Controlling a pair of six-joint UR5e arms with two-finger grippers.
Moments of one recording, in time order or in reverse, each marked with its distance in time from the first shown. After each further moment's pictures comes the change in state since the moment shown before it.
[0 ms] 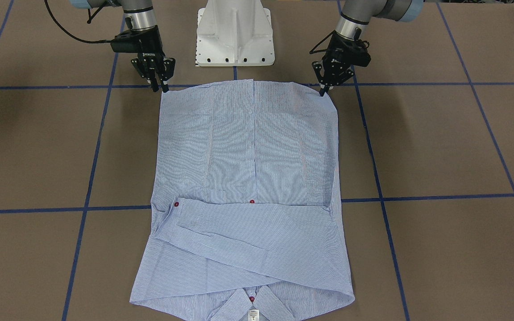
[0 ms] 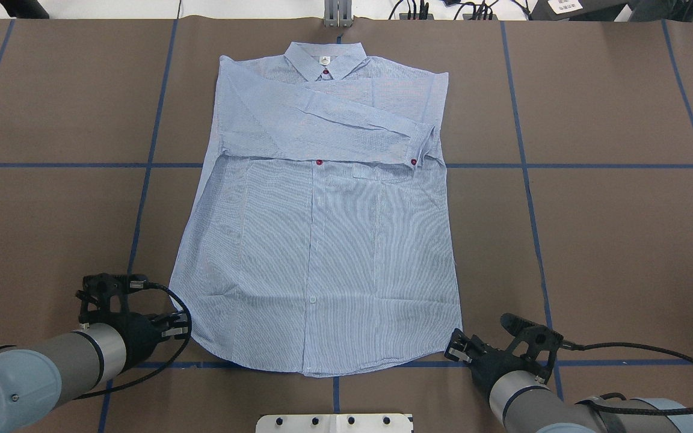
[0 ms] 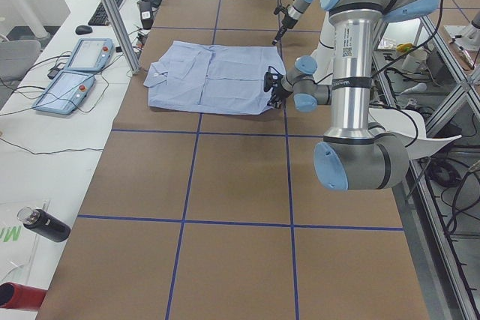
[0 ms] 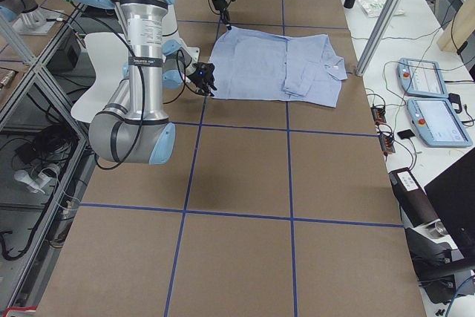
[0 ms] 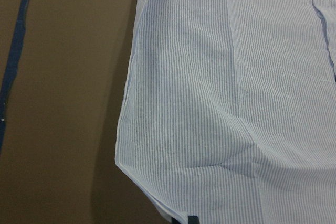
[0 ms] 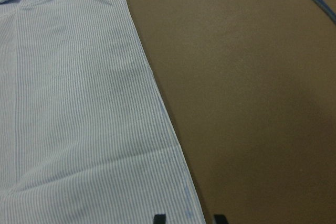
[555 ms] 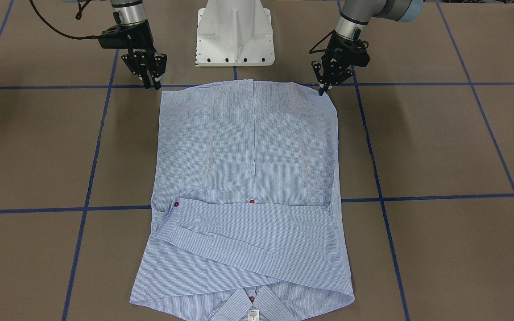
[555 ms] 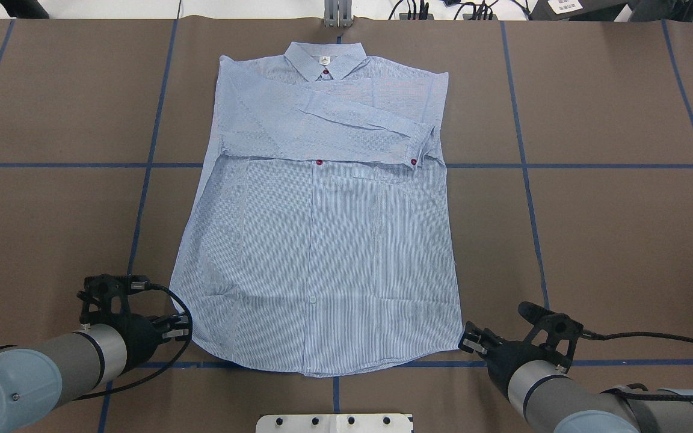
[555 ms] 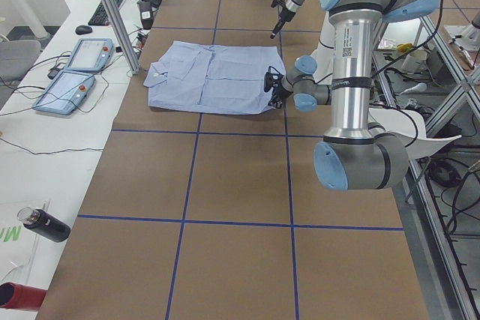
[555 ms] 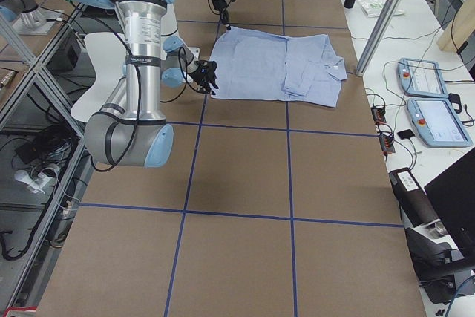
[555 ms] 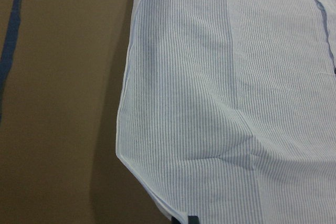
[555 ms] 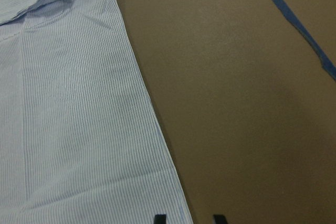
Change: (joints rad) left arm 0.000 -0.002 0.001 0.000 -0.012 0.000; right arm 0.031 -0.049 0.068 0.000 0.032 -0.018
